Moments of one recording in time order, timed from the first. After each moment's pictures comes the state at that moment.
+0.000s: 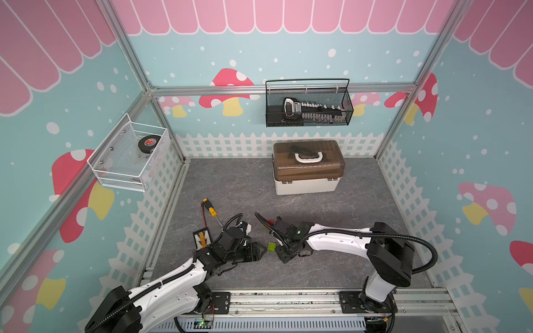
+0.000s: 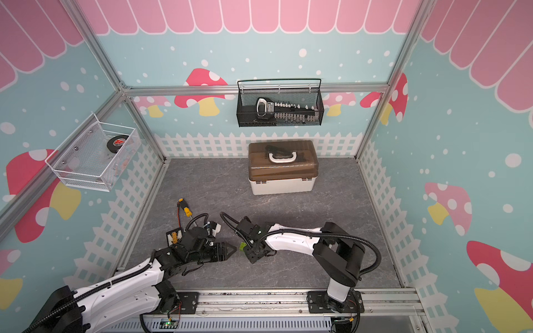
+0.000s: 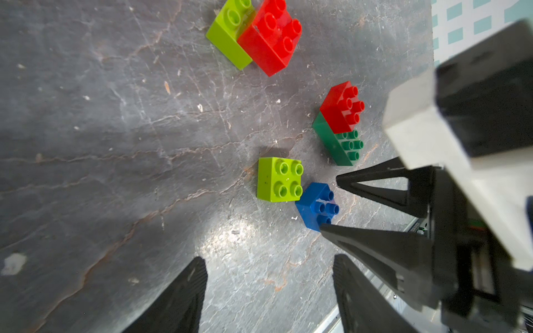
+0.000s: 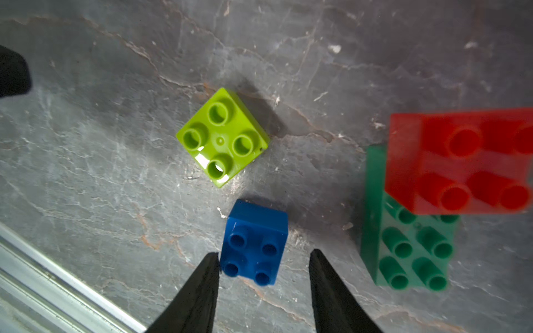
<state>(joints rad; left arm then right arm) -0.69 0.92 0.33 -0.21 0.25 -0.77 1.06 1.72 1.06 -0.66 -0.01 0.42</state>
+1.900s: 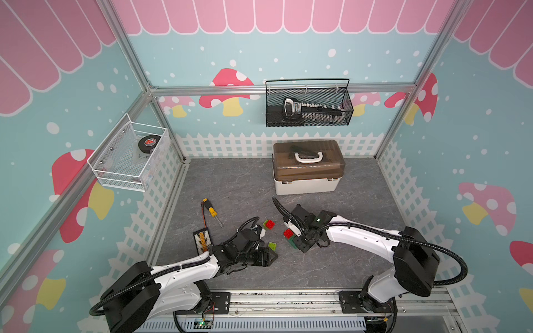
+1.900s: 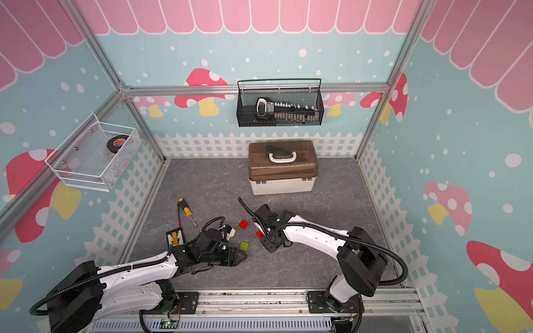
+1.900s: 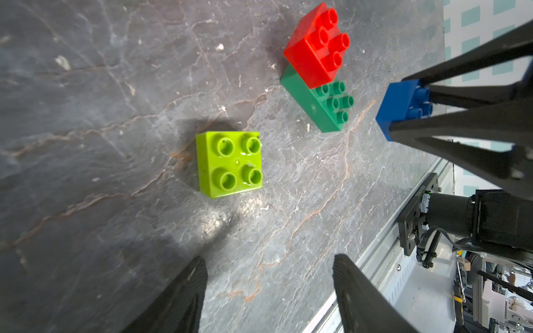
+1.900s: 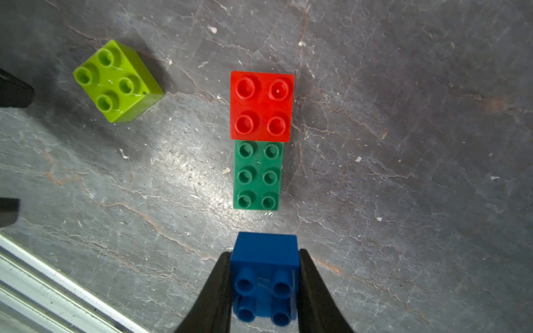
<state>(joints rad) -0.84 1.14 0.38 -0.08 0.28 -0.77 0.88 1.54 1.02 -0.82 0.06 0.08</state>
